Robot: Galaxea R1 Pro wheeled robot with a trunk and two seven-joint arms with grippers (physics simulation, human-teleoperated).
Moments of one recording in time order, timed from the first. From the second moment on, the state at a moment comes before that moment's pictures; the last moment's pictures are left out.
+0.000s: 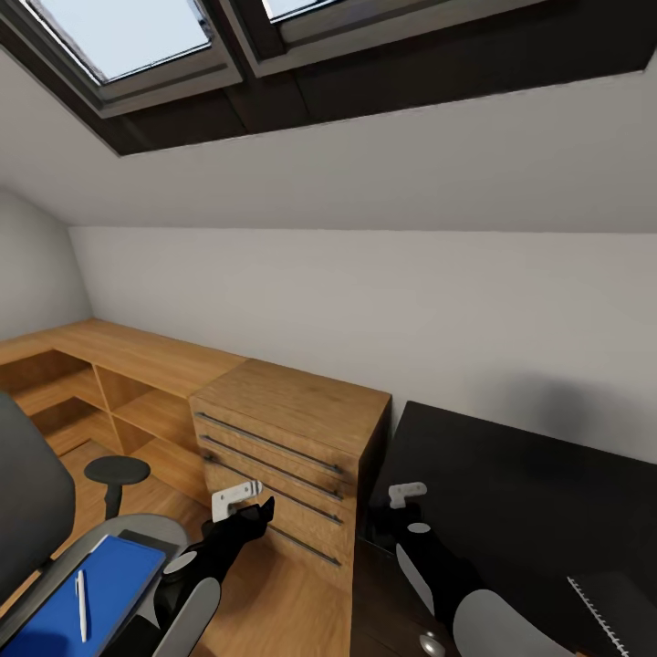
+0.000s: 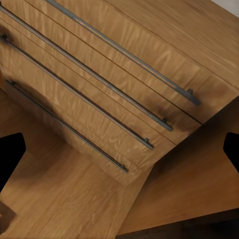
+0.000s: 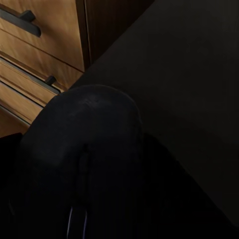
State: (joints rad) left arm -0.19 0.09 -0.40 -1.54 0.70 0.41 0.57; right arm -0.62 0.12 0.20 -0.45 -0.04 0.12 -0.13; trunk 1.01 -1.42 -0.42
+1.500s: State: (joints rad) left arm -0.19 0.09 -0.40 -1.53 0.70 0.41 0.57; right arm -0.35 0.05 0.09 -1.32 -0.06 0.50 -0.14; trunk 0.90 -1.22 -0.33
